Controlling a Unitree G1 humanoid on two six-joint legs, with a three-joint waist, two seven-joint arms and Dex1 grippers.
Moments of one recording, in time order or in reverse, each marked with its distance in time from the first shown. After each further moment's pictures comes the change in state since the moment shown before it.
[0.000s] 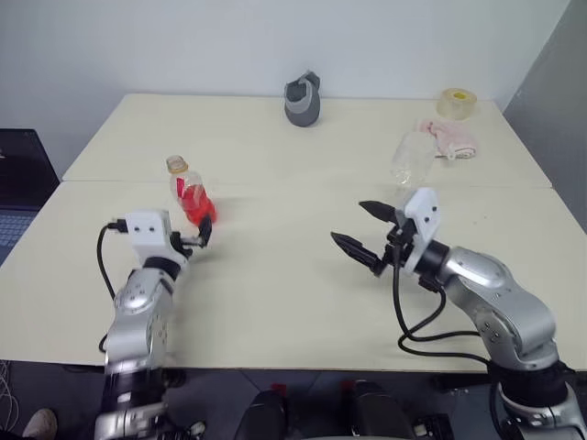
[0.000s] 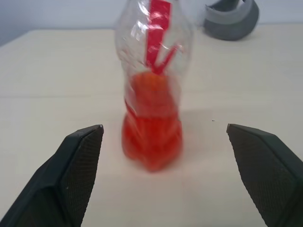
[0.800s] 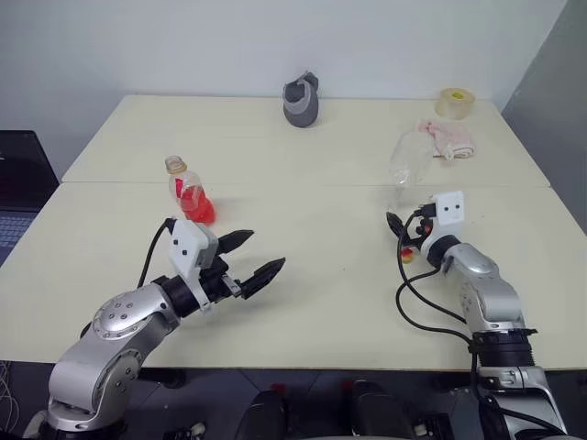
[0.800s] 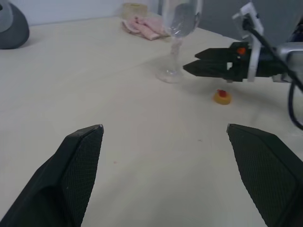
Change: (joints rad) left arm 0.101 0.244 -0.106 -0.487 -0.347 0.317 -0.382; right arm -0.194 0.157 -0.128 0.701 -0.208 -0.293 -0.218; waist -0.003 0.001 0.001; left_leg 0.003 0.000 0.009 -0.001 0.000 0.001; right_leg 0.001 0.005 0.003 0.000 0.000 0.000
